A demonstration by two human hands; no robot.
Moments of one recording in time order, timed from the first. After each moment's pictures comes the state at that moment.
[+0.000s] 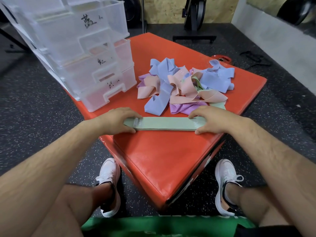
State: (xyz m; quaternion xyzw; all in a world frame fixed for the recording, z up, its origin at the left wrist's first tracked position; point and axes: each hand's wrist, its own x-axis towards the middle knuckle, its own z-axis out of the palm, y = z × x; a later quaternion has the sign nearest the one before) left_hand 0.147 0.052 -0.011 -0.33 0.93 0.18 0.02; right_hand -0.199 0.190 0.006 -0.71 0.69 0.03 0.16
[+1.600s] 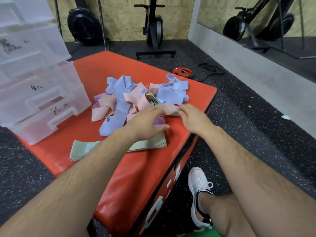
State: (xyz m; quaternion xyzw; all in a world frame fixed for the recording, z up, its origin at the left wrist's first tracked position) left_hand -0.083 0.107 0.012 -0.24 0.94 0.20 -0.12; right_hand -0.290 0.196 -0.010 -0.58 0.79 -0.20 0.05
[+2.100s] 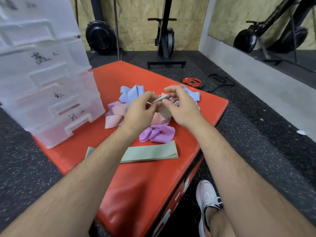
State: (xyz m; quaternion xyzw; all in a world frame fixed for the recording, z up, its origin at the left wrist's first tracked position) left_hand -0.061 0.084 0.058 -0.32 0.79 0.35 -0.40; right_hand -0.206 0.153 0.067 -0.56 0.63 -0.52 0.14
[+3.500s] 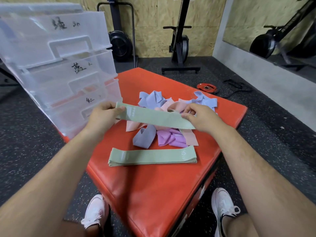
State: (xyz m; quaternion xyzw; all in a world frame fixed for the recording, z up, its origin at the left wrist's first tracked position) left_hand 0.085 0.035 0.076 -0.51 0.62 0.44 -0.41; right_hand -0.224 0.142 0.057 -0.59 0.75 -0.28 0.11
